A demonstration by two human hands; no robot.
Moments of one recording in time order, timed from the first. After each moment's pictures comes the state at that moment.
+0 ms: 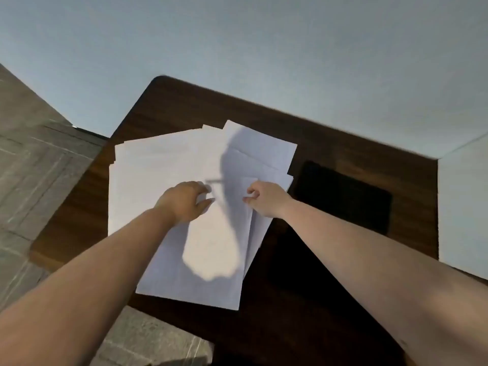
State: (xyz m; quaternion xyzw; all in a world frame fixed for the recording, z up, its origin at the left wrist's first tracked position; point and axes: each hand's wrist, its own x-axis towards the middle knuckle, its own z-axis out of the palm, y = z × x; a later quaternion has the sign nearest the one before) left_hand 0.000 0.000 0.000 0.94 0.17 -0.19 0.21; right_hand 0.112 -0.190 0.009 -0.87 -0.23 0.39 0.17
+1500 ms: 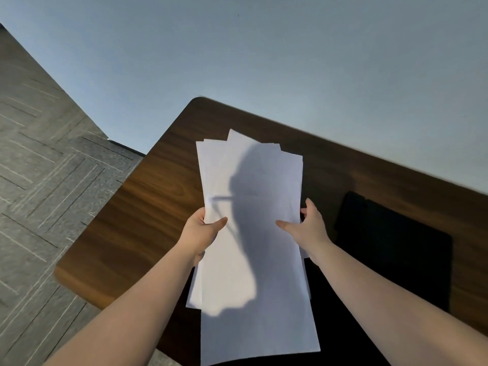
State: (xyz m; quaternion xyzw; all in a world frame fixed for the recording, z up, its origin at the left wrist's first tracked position) left_hand -0.020 0.017 -0.033 0.58 0.43 -0.01 0.69; right_hand 0.110 -0.173 -0.025 -0.84 0.02 0.31 0.44
